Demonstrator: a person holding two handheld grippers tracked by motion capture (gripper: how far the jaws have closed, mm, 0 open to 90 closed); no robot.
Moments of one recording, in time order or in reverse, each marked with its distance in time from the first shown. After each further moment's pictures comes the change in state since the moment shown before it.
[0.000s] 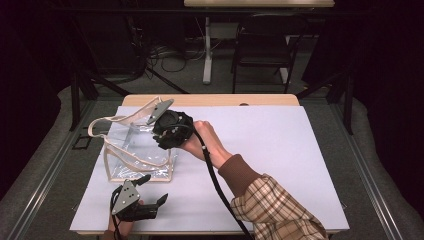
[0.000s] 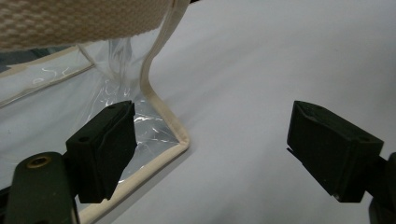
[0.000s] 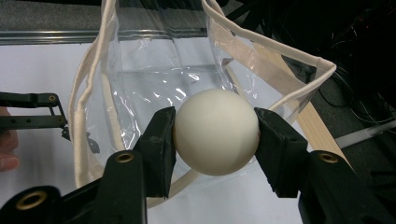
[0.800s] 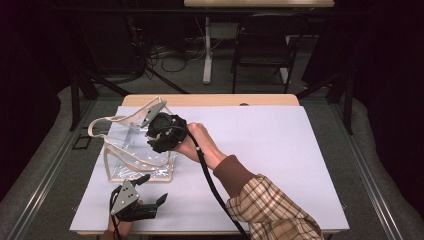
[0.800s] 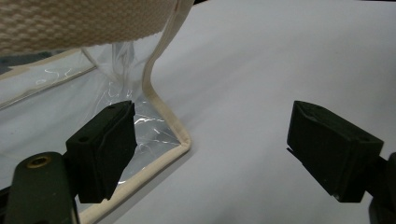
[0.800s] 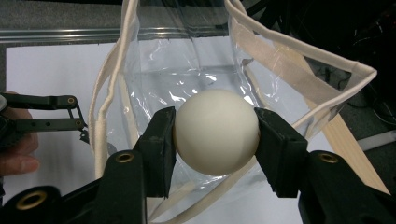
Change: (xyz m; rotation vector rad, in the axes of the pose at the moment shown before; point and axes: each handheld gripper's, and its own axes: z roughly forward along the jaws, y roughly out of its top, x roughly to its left) left arm 0.000 0.000 -0.001 -0.008 0.004 -0.003; right arm 0.008 0.005 0.013 0.019 0.060 0.004
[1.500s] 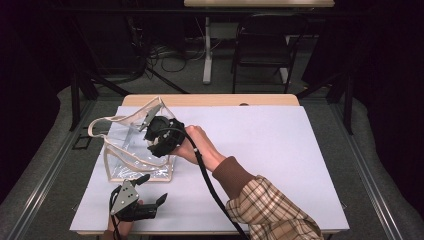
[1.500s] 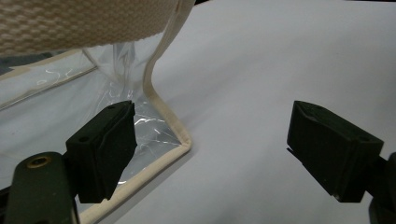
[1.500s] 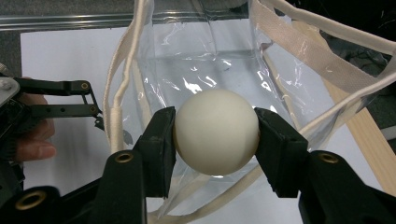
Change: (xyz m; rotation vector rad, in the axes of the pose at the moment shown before) left arm 0.000 0.000 0.000 -0.002 0.002 0.002; right arm 0.005 -0.001 0.007 0.060 0.053 0.009
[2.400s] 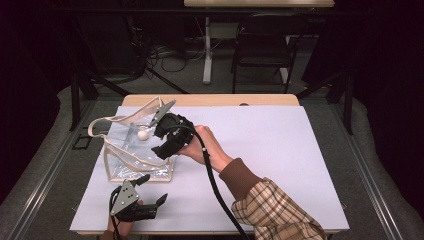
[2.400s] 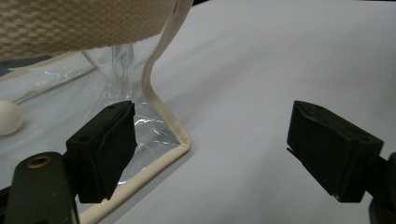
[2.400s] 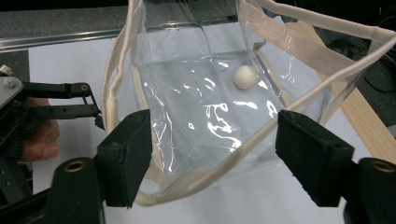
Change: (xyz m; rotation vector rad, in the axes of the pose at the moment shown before) left arm -0.001 0.000 -0.001 0.000 -0.003 0.003; right arm -0.010 -0.015 -0.014 -0.050 0.011 0.066
